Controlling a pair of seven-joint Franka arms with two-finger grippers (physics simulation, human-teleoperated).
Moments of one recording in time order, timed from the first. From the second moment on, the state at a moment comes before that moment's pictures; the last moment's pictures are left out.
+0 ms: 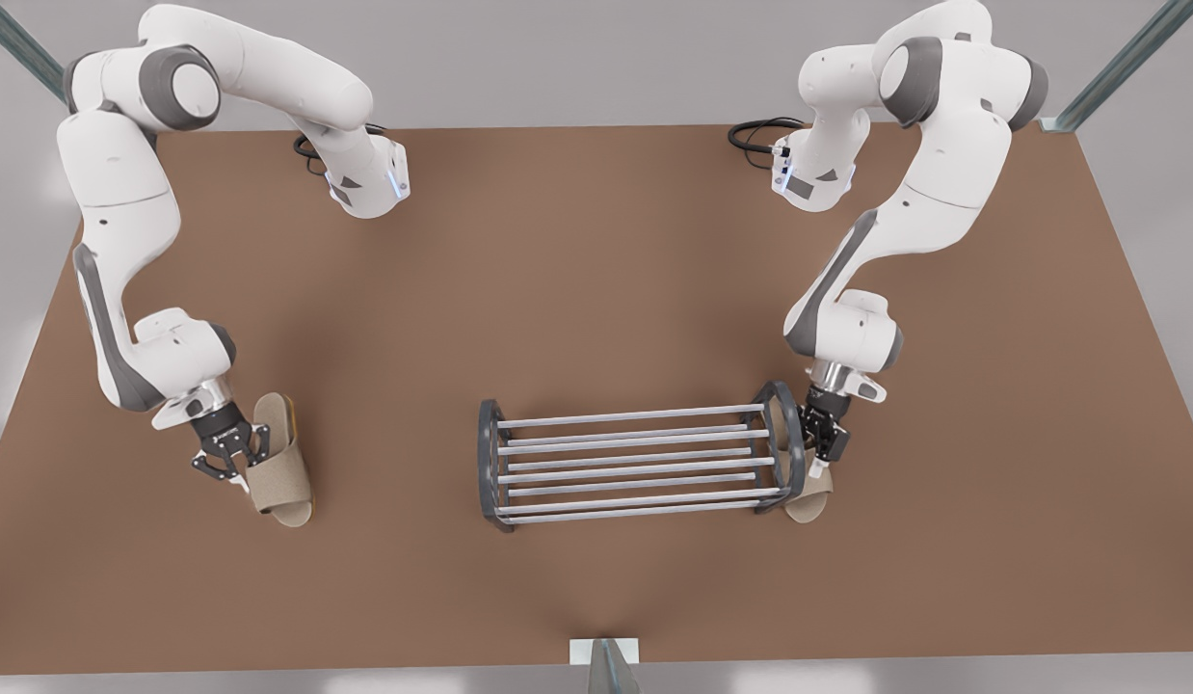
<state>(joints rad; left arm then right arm) 0.07 0.60 -0.25 -1.97 -2.90 2.72 1.12 -0.58 0.64 0.40 -1.92 1.87 2.79 -2.88</state>
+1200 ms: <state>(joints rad) 0.16 0.30 -0.33 -1.68 -2.90 3.13 1.00 0.86 0.55 -0.04 -1.51 1.94 3.49 -2.45</state>
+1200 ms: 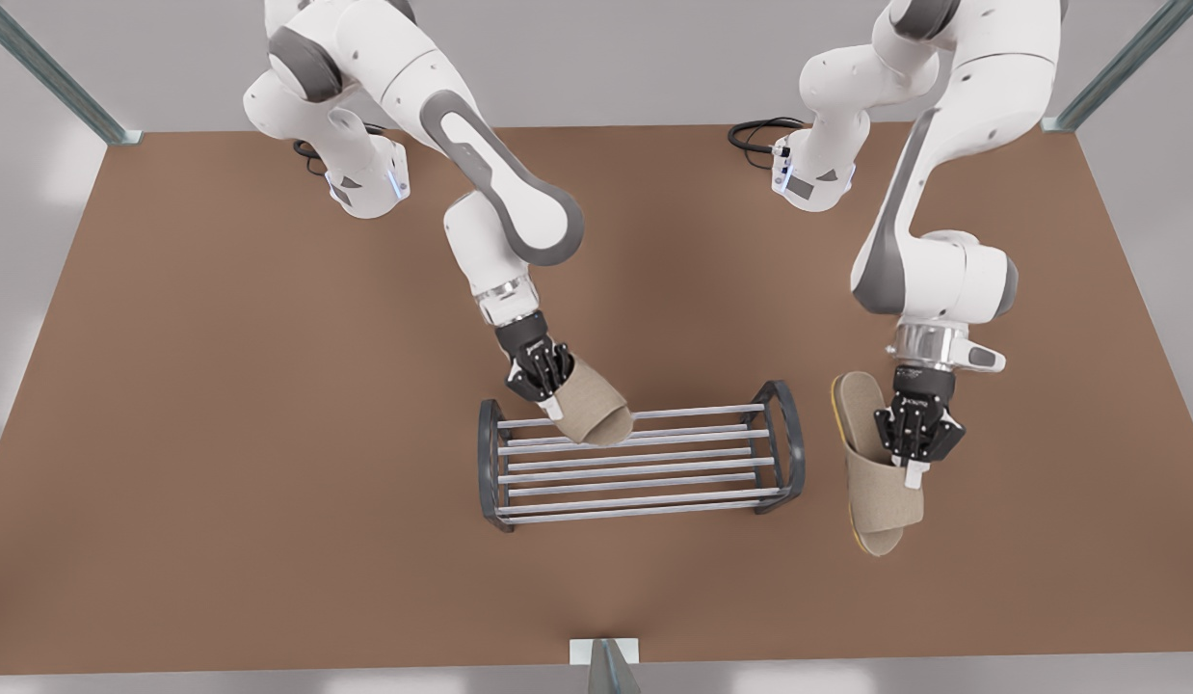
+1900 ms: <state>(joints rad) 0.13 0.31 -0.40 -1.58 -2.90 3.38 0.99 0.88 0.80 -0.15 -1.27 1.95 3.52 -2.26</state>
